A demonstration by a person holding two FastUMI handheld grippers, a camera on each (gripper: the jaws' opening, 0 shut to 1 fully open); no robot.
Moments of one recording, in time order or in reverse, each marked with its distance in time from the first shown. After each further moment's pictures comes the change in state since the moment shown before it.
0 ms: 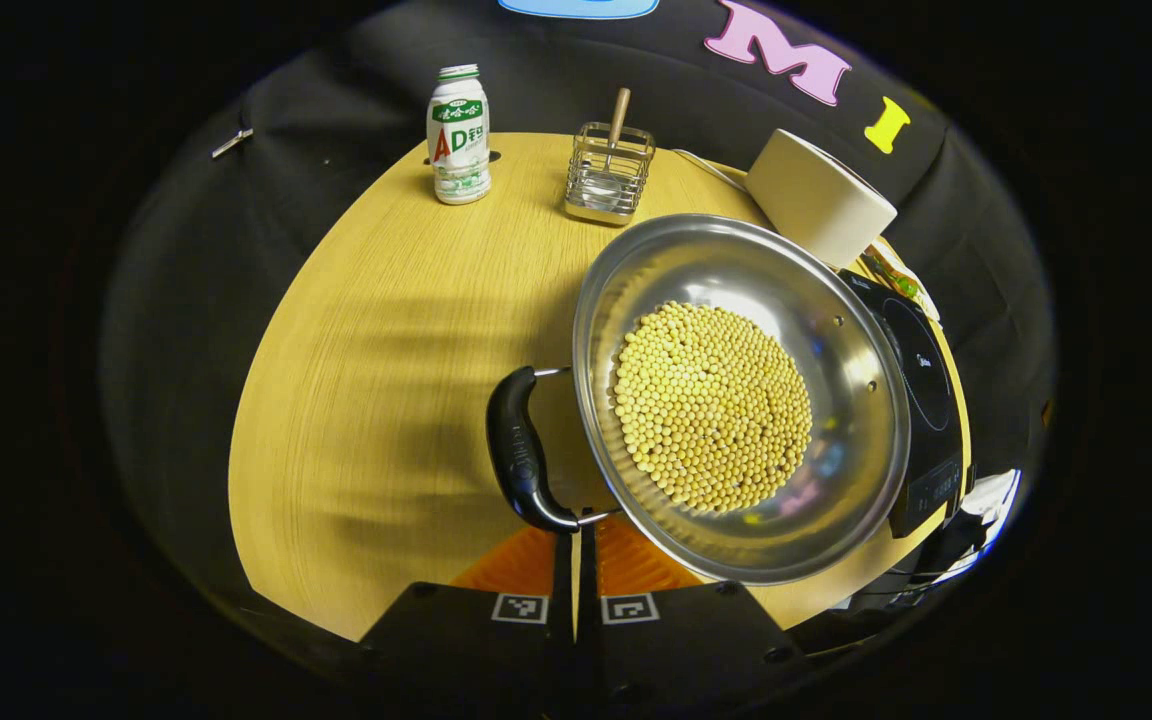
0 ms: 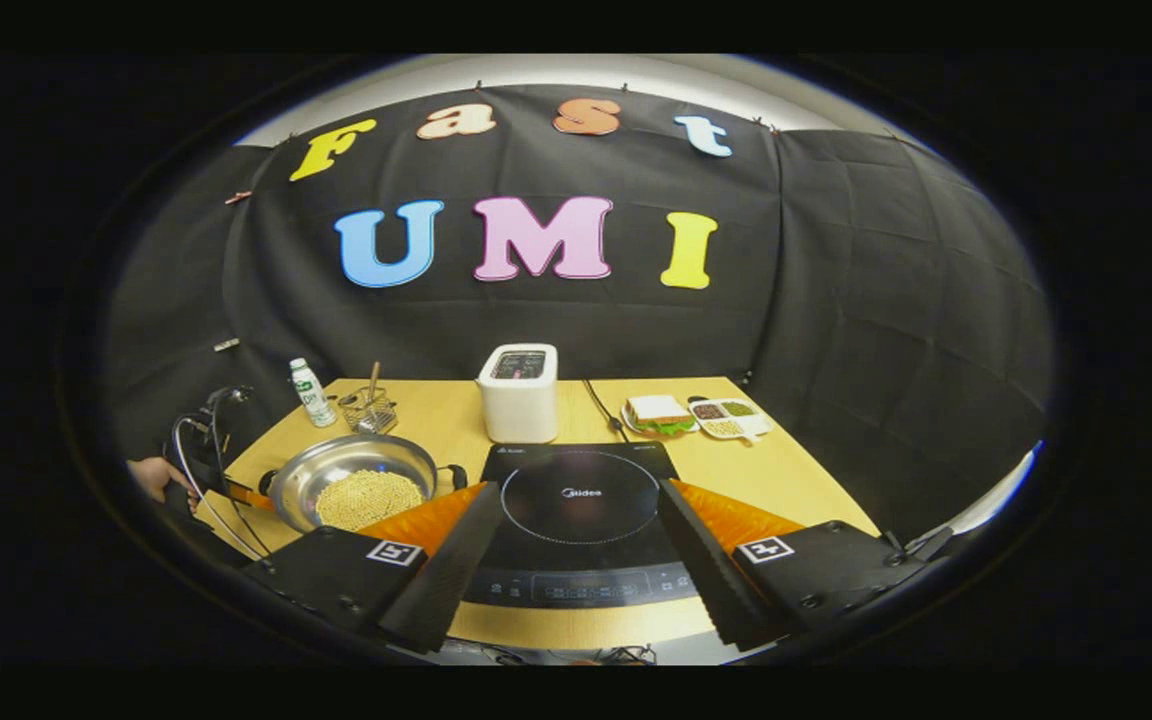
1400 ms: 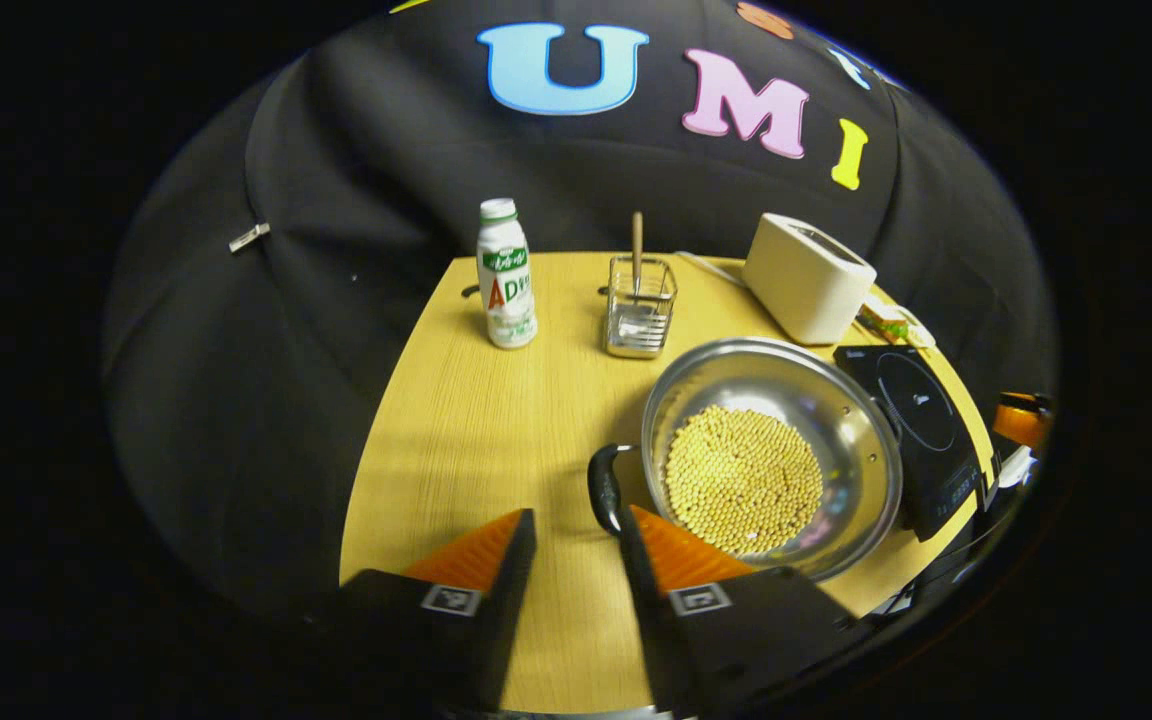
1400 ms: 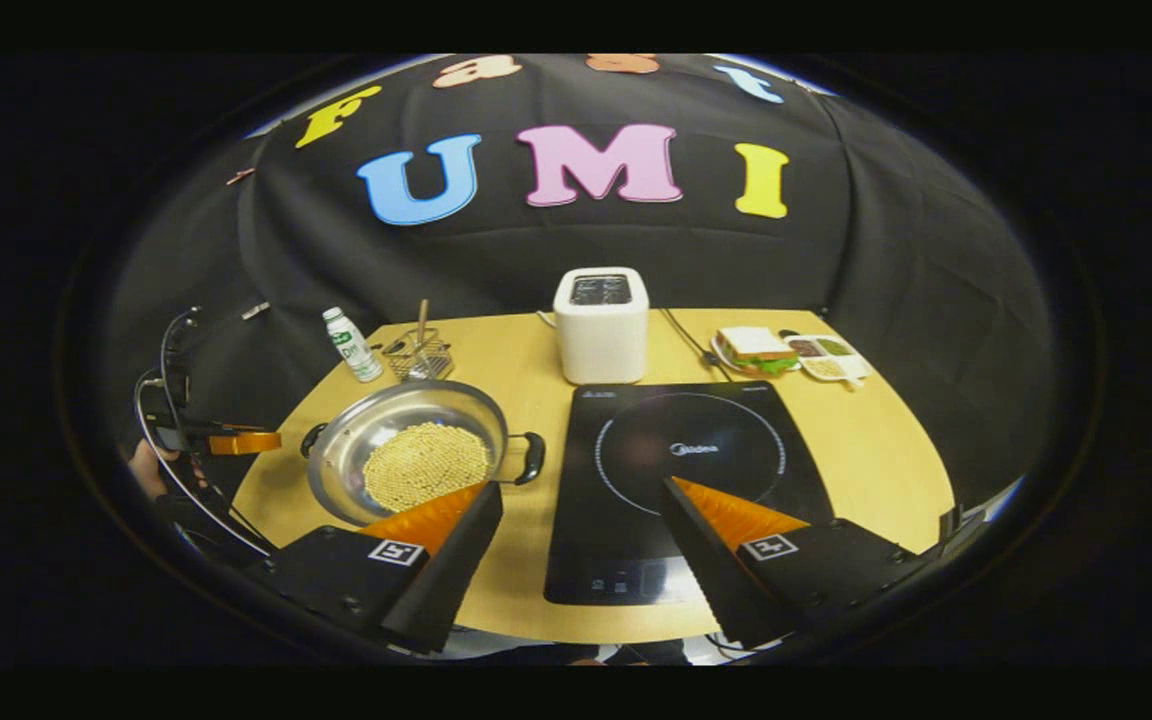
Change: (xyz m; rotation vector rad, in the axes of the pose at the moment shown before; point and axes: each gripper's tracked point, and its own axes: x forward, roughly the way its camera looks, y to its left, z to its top) left arm -0.071 0.052 0.082 0.141 -0.338 0.055; right arm 0.075 0.111 -0.059 0.027 0.294 0.202
